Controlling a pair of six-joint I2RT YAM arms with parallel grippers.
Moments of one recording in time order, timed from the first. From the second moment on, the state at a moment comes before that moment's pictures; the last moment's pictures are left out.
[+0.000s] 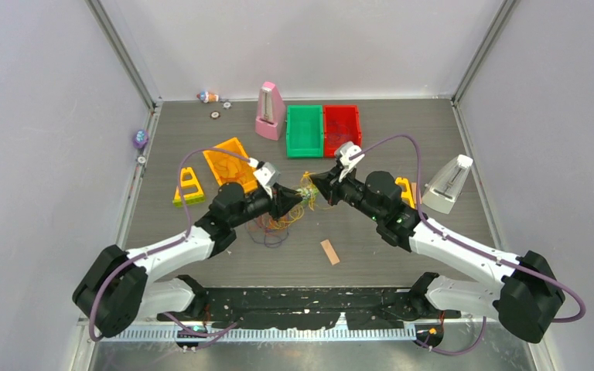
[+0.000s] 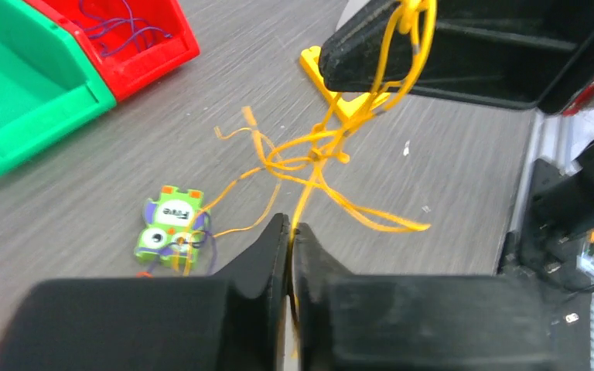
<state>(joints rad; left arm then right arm) -0.67 1.18 0.46 0.63 0.36 -0.20 0.77 1.10 0.66 0.38 -0.06 0.11</state>
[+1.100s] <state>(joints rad) -0.56 0.89 0.33 0.45 -0.38 -0.39 0.33 0.95 0.94 -0.11 0.07 0.31</state>
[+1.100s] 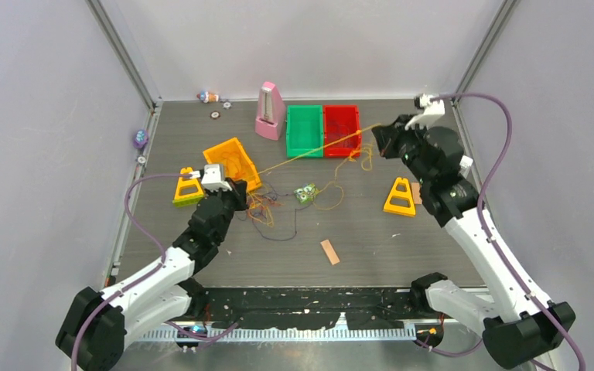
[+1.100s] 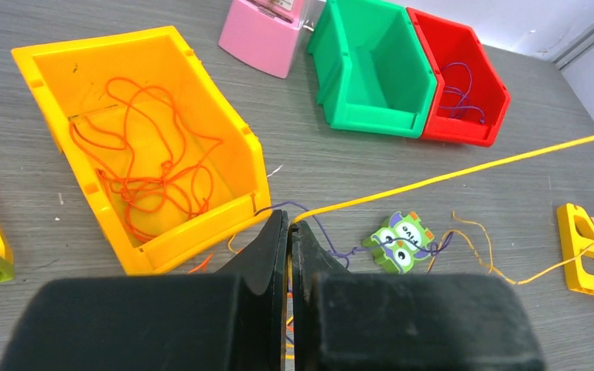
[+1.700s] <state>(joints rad) -0.55 0.92 0.34 0.51 -0.09 -0.29 0.52 1.20 1.38 -0.29 -0.23 0.20</state>
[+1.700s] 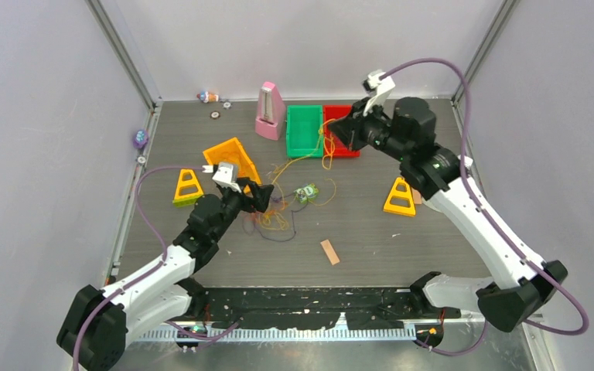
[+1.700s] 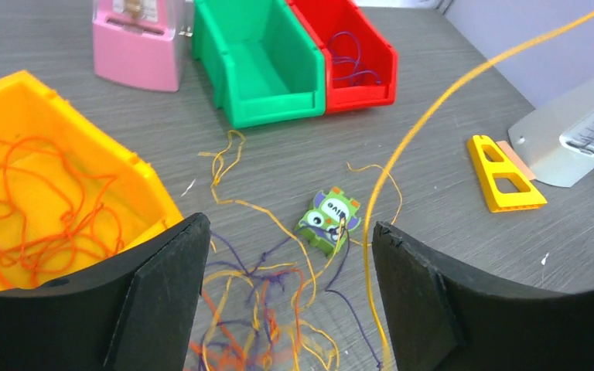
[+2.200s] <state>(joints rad) -0.56 0.95 0.33 0.65 0.16 -0.26 0.66 1.43 1.44 -0.32 -0.28 0.17</state>
